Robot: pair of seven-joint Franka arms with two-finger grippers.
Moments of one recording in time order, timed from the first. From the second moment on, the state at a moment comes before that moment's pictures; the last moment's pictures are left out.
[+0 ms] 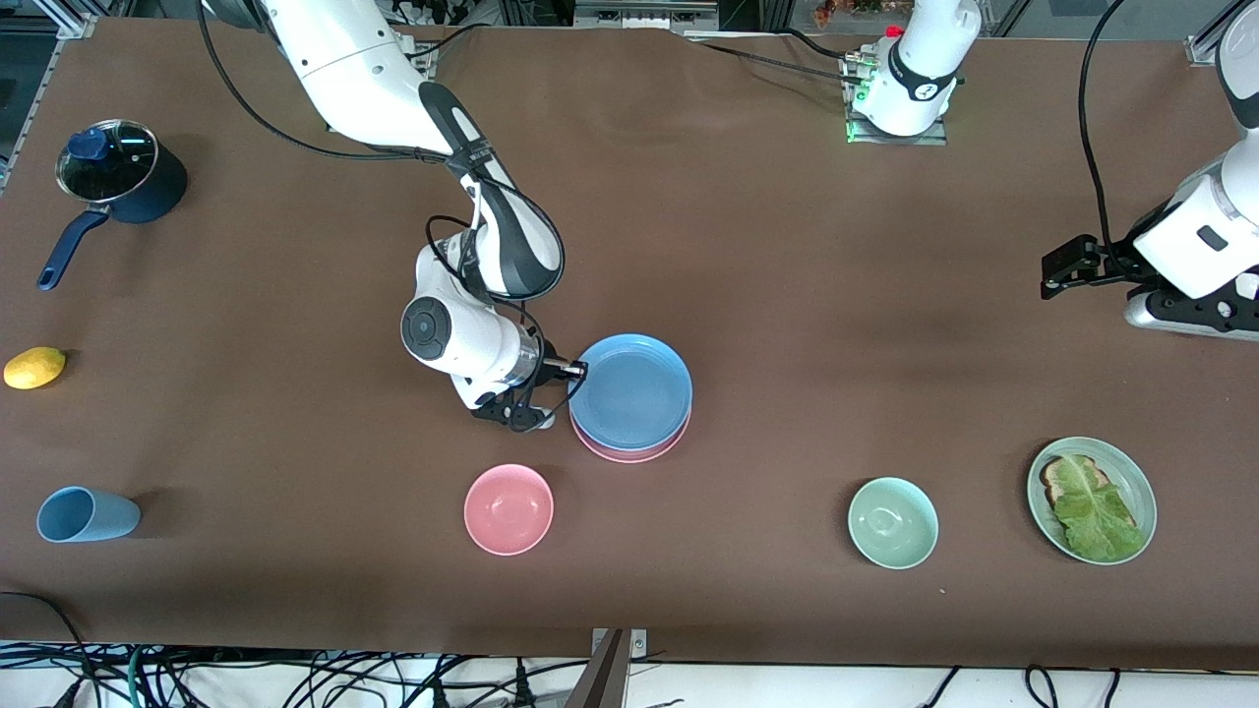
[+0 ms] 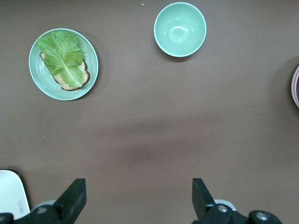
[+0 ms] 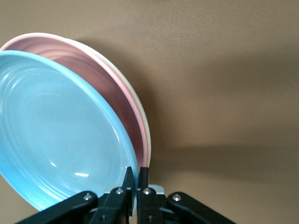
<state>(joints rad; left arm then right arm) -0.08 0.12 0.05 -1.55 0.01 1.63 0.09 0.60 0.76 -0.08 -1.53 0.60 2.31 0.33</state>
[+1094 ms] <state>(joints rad) -0.08 0.12 0.05 -1.55 0.01 1.63 0.09 0.60 0.77 -0.08 -1.52 0.60 2.31 0.33</state>
